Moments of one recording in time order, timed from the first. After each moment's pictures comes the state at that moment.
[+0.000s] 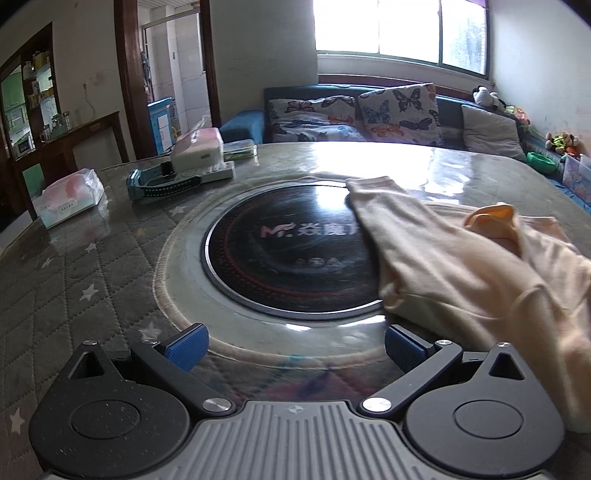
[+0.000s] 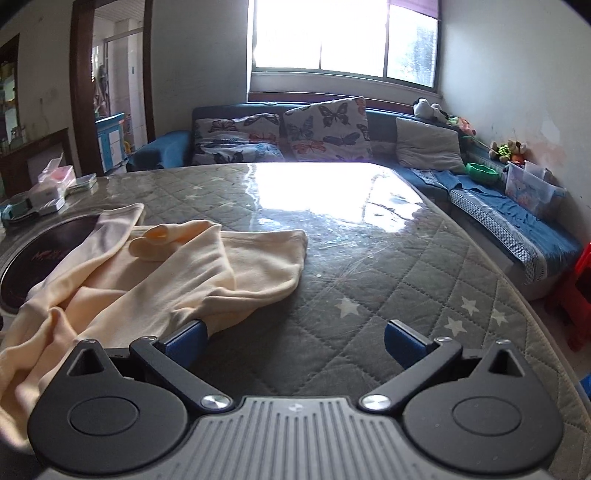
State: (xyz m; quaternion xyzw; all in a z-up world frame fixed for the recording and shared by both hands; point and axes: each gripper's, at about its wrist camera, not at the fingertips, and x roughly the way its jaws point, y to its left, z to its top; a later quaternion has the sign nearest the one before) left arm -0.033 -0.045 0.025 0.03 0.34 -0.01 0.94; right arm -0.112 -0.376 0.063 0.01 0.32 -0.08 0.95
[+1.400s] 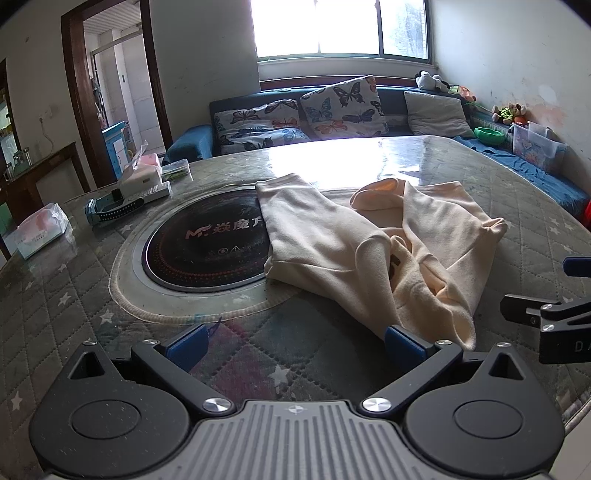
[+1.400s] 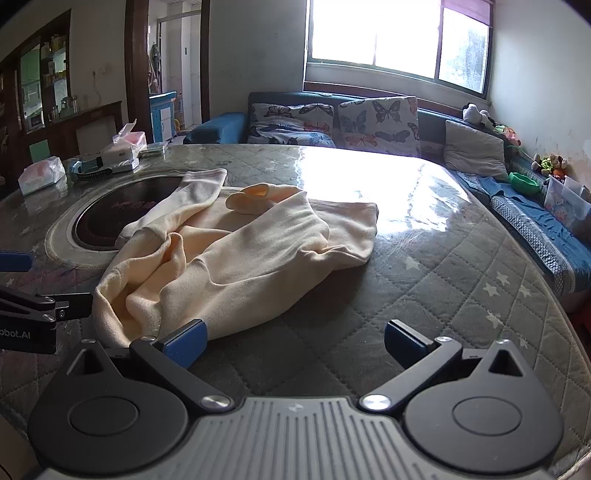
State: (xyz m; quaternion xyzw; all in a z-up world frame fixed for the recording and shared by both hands) left arm -0.100 -0.107 0.044 0.08 0.33 -0.08 0.94; right arm -0.175 -0.327 0.069 -0.02 0.34 -0.01 0.94
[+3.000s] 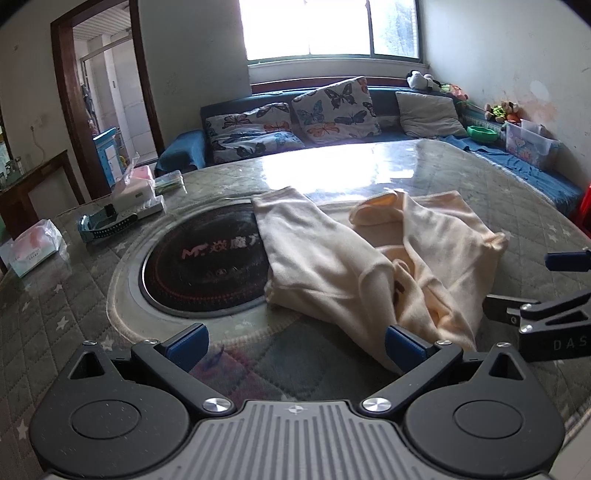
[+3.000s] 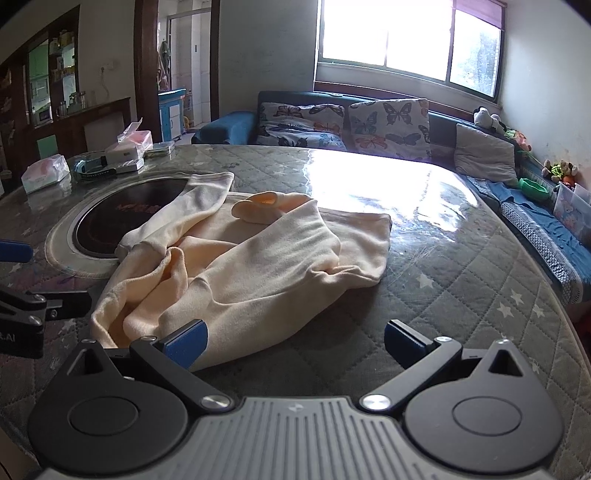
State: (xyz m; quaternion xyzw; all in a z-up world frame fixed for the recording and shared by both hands) left arm -0.078 -0.105 0.059 0.09 0.33 -0.09 0.94; right arm -0.150 -0.325 0.073 -0.03 0.34 0.01 0.94
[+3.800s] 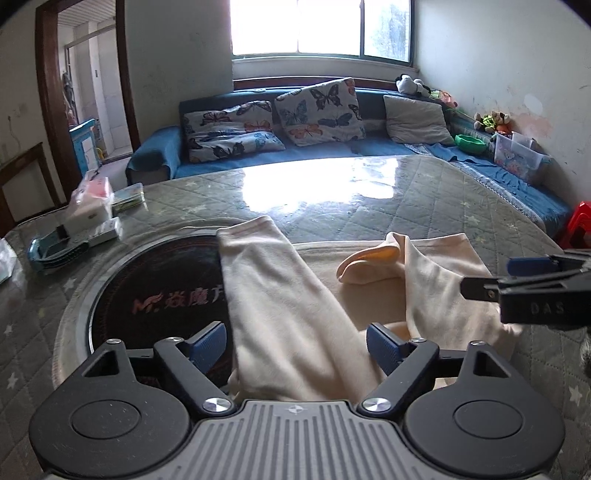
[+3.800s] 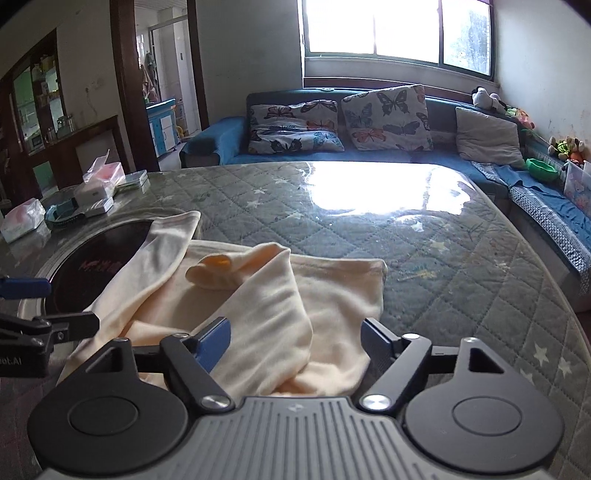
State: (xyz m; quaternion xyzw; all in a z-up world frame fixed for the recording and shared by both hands) left arm 0.013 -0.134 0.063 0.06 0.34 -0.13 0.93; right arm -0.047 -0.365 0.082 0.03 0.35 0.02 0.94
